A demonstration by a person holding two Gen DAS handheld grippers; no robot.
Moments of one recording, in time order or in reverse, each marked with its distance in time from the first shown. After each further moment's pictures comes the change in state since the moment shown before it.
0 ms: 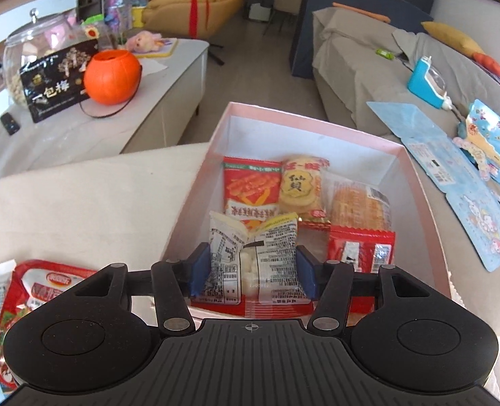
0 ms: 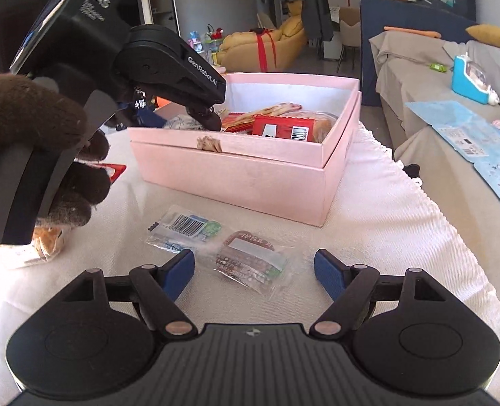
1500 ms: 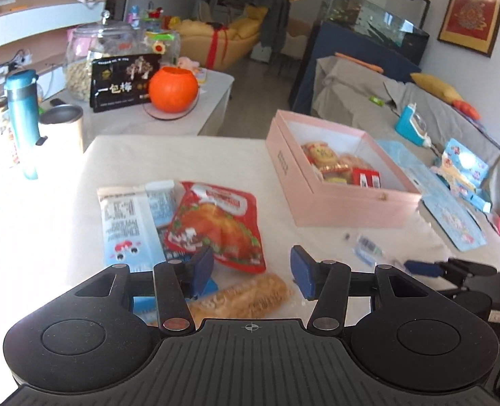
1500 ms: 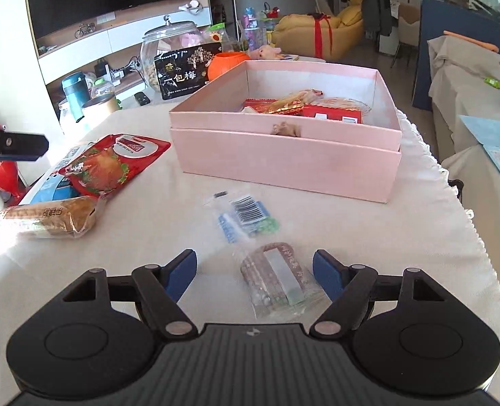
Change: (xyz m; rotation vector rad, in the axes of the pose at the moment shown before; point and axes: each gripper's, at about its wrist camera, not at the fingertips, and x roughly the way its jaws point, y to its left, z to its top) left arm -0.145 0.139 -0.120 -0.070 -0.156 -0.079; right arm 0.006 0.024 0.008 -0.169 0.080 0.122
